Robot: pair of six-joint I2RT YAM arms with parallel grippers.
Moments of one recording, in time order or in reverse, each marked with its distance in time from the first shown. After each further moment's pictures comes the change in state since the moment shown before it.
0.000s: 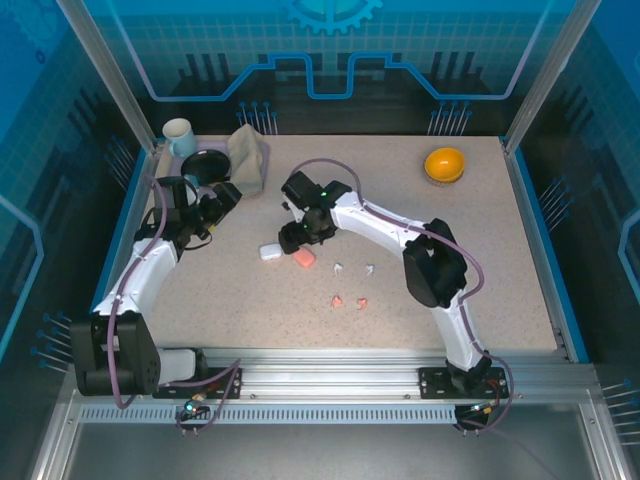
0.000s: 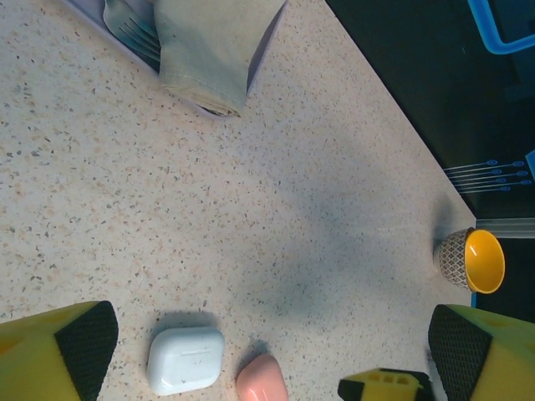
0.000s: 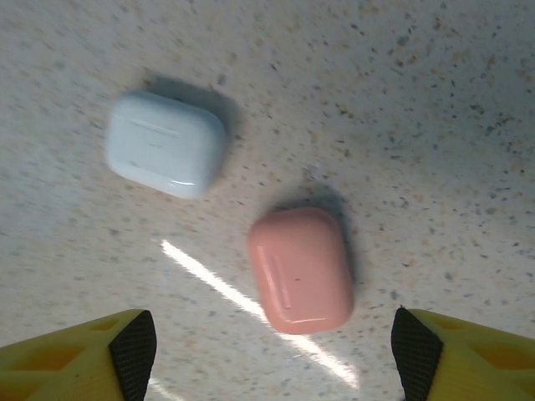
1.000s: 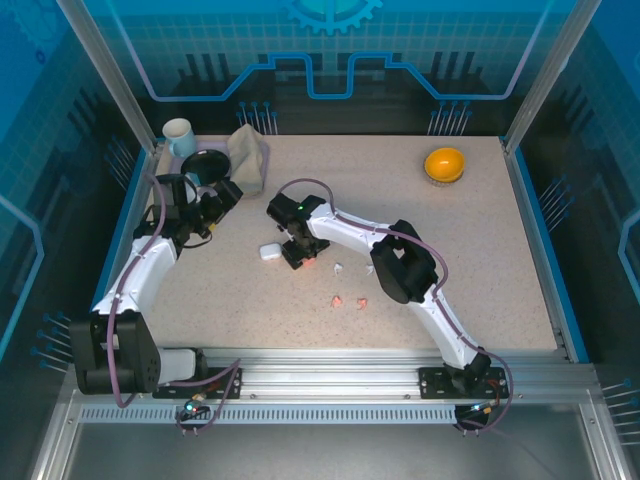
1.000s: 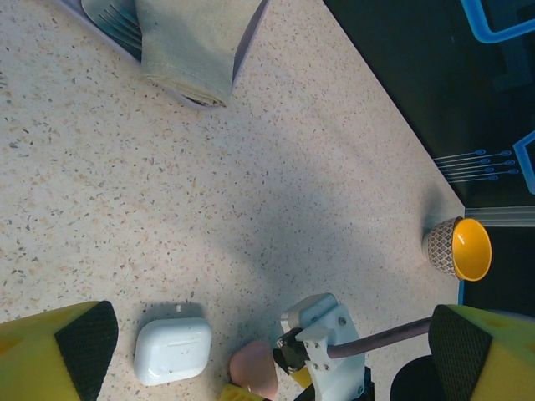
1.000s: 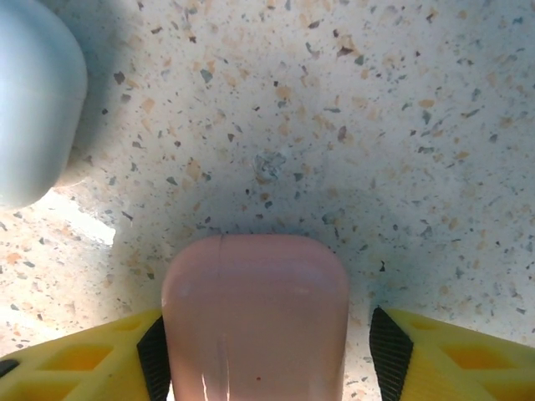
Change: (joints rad) left arm 0.001 0.009 0.025 -0.026 0.034 0.000; right arm 0.054 0.212 0.134 -0.109 0.177 -0.072
